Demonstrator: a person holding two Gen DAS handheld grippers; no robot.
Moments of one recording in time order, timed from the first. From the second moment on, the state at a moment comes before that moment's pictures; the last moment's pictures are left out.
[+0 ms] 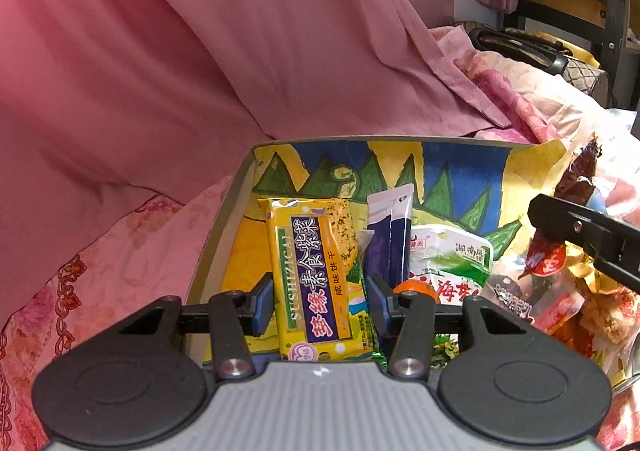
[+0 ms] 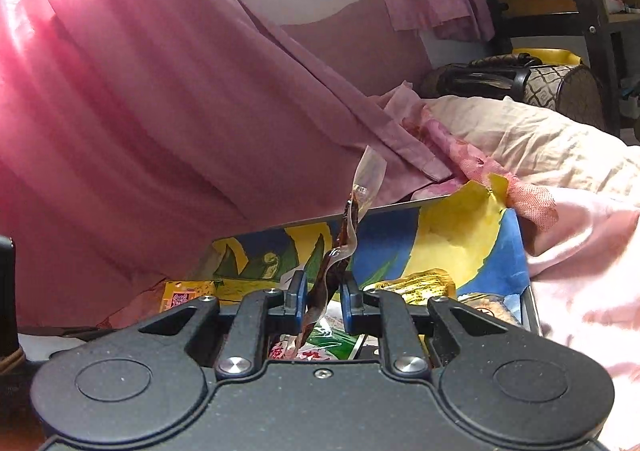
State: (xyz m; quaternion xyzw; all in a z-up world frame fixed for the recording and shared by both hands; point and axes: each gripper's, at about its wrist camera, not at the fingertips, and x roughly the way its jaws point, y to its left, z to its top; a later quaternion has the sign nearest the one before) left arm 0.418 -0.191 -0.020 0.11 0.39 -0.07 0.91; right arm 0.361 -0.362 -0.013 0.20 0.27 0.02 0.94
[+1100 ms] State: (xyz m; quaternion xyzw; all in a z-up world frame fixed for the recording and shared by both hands) left arm 0.423 -0.187 -0.019 0.12 0.39 -0.08 0.91; right arm 0.372 -0.362 -0.023 0.19 0.29 0.00 0.94
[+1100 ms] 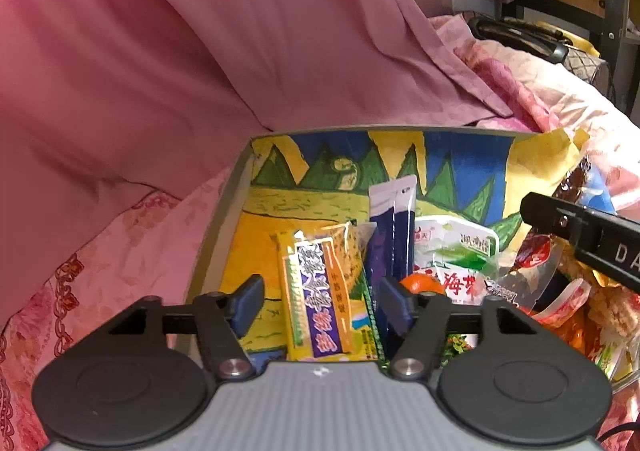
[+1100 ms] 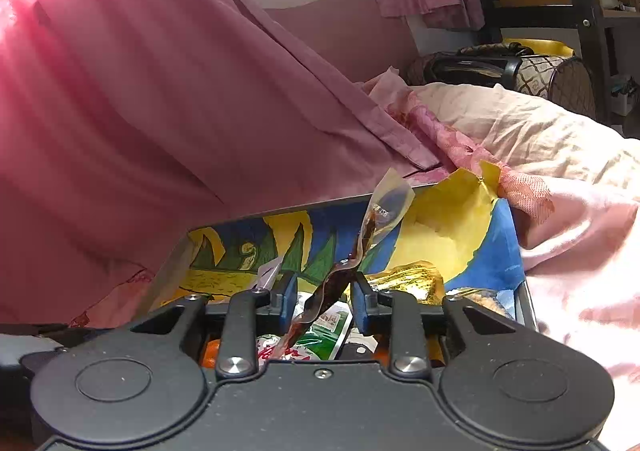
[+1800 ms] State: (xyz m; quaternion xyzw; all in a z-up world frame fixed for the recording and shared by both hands) left arm 0.394 -0.149 0.029 0.09 0.36 -0.05 0.93; right arm 0.339 -0.362 0.020 0.16 0.25 -0.01 0.95
